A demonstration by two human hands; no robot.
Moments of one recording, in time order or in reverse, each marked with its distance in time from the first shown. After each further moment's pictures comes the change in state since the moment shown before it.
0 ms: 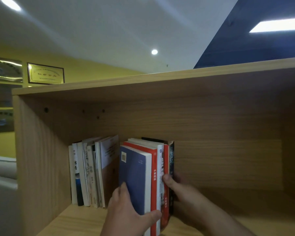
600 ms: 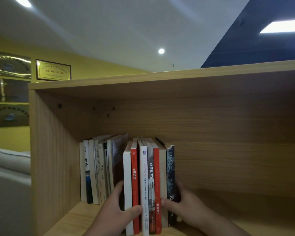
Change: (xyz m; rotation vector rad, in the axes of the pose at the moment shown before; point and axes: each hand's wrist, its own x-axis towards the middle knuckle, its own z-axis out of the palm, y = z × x) left_hand 0.023 -0.059 -0.039 -0.340 -0.211 0.134; right_hand -0.002 0.006 0.023 -0.583 -0.100 -0.180
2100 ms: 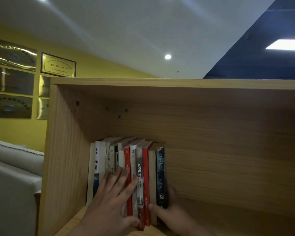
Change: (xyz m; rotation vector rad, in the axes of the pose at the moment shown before) left_hand 0.049 -0.048 -0.051 1.209 0.097 0.518; right_hand 0.058 -0.001 0.057 -0.016 0.130 -0.170
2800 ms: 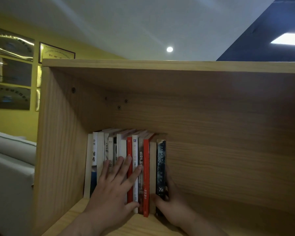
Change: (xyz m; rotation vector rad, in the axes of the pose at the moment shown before) left_hand 0.017 0.002 0.025 0.103 0.177 -0.046; right_hand 0.005 -0.001 0.004 -0.039 0.050 0.061
